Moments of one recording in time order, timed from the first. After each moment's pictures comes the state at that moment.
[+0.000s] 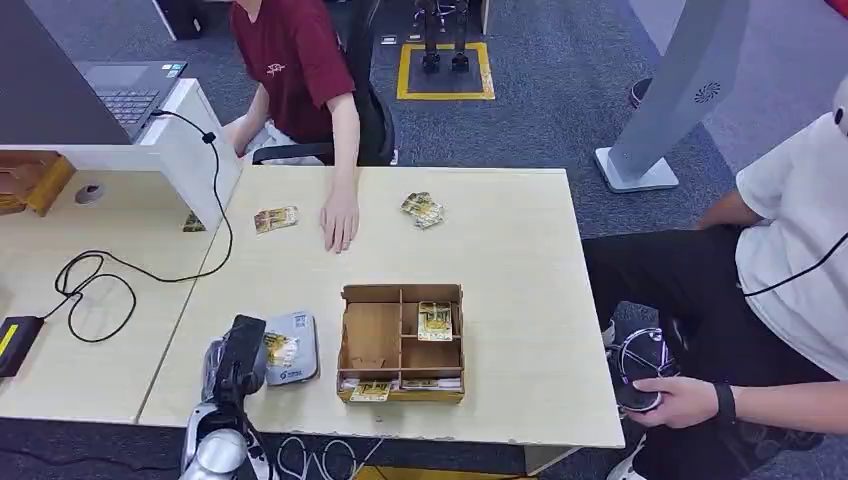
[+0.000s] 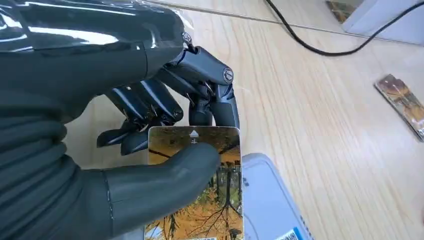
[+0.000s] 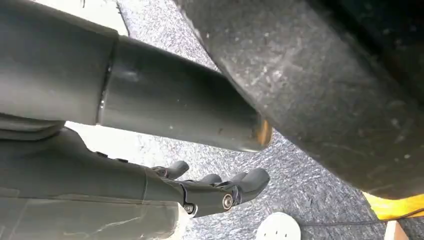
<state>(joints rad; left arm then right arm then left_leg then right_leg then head) -0.10 0.02 -0.06 -1.18 -0.38 0.44 0.04 0.01 0.06 0.52 -0.11 0.59 -0.41 0.14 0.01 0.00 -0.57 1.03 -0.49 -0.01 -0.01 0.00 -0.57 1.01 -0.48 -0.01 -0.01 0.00</state>
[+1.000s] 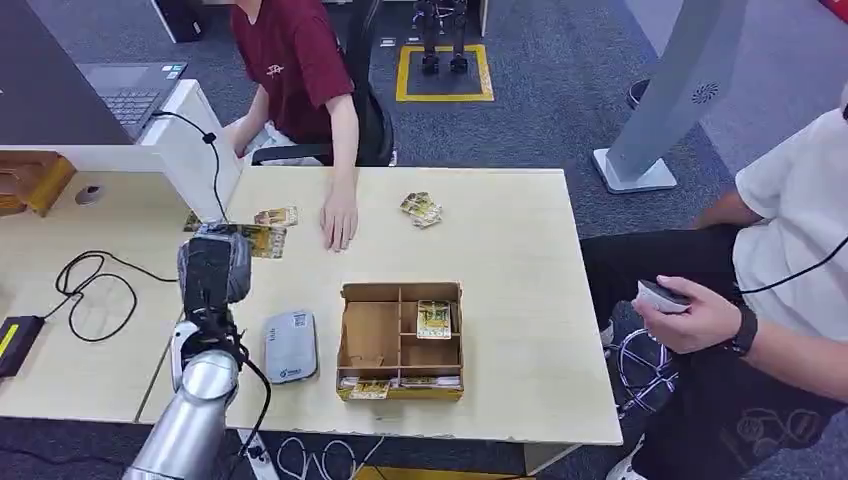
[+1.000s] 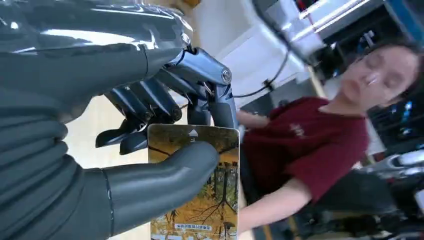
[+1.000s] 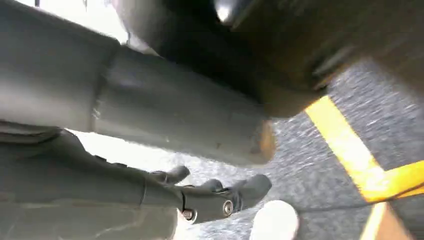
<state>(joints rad) -0.33 0.01 -0.09 -1.35 -0.33 0.49 -0.12 -0.04 0.12 0.54 -0.16 0.62 -0.36 0.27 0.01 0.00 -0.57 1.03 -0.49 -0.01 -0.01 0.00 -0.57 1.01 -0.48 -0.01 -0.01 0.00</state>
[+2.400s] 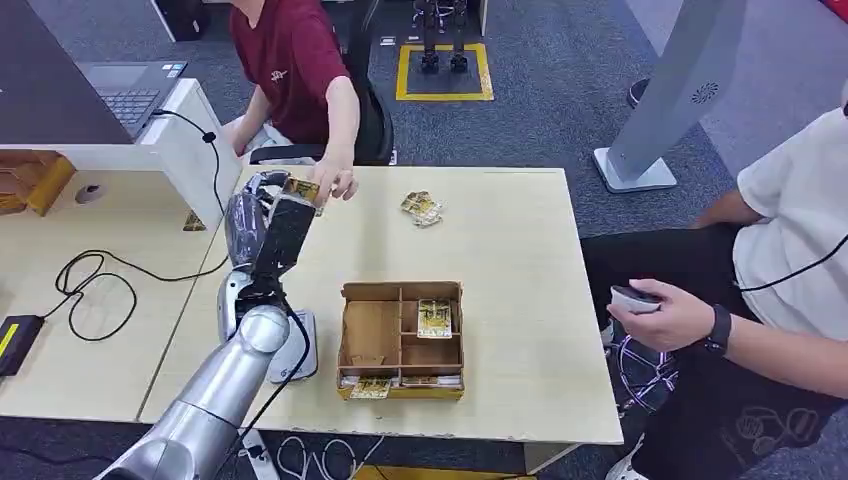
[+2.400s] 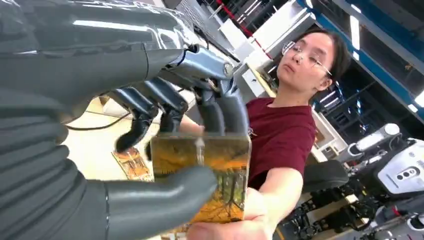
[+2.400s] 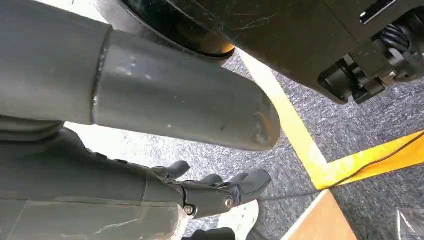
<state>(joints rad) -0.56 -0.07 -0.23 -1.06 -0.53 0.59 -0.13 -0.16 0.15 0.52 -0.23 0.62 -0.22 0.34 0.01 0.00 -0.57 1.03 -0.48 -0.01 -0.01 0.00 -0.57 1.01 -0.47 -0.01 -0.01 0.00</state>
